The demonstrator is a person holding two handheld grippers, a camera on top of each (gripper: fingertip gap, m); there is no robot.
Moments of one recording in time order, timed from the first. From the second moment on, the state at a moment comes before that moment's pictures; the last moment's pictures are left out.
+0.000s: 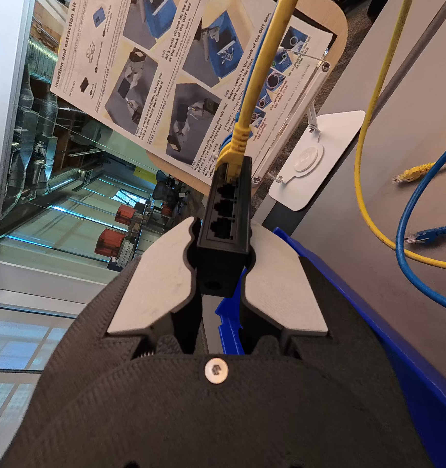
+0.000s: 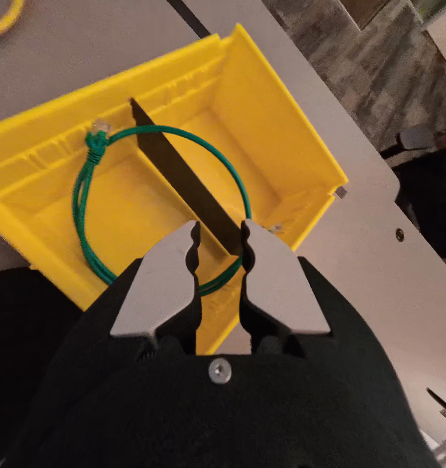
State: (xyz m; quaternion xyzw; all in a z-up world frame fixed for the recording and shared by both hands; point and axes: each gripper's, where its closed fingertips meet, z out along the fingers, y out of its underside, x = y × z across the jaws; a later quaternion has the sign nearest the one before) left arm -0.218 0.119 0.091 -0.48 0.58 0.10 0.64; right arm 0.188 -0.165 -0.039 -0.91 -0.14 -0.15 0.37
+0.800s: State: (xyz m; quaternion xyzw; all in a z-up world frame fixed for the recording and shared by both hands) left arm -0.167 0.040 0.095 -0.31 0.66 0.11 0.68; right arm -0.166 -0.005 0.111 -0.56 -0.57 -0.34 0.50
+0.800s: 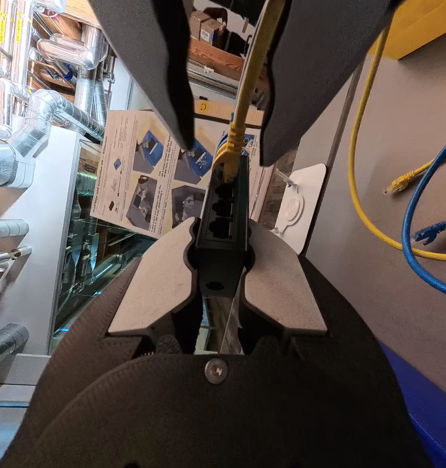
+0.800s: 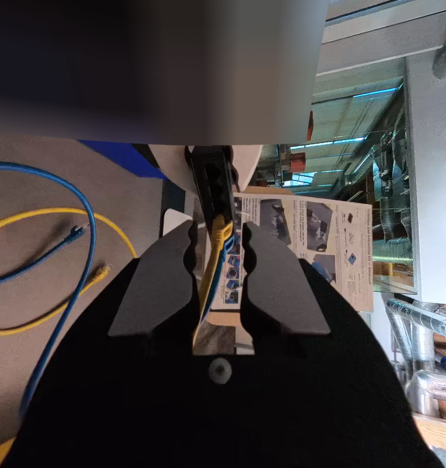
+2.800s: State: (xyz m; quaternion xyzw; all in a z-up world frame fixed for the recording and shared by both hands) left arm -0.166 0.023 0.108 -0.28 0.65 0.10 0.70; right arm -0.161 -0.002 0.120 -0.48 -0.58 -0.39 0.53
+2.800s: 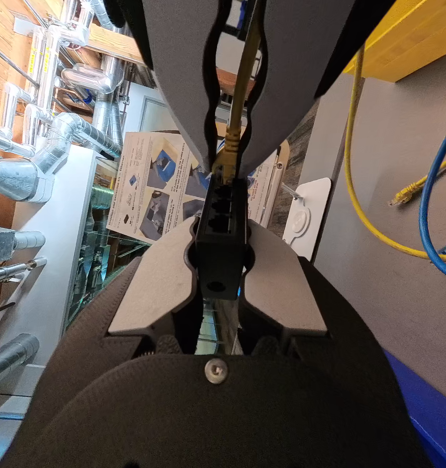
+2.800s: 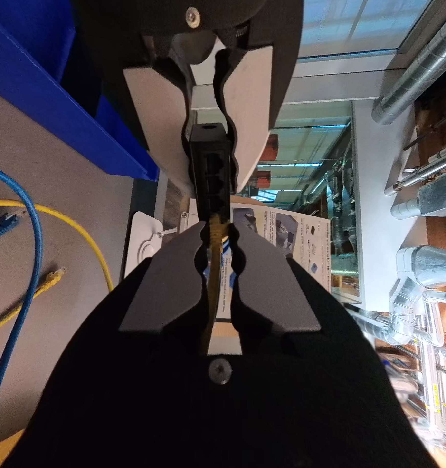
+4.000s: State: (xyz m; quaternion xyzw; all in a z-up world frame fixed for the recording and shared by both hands) left arm -0.168 0.033 0.117 -0.31 0.62 0.05 0.72; right arm -0.166 0.005 0.131 -0.52 -0.60 -0.38 0.47
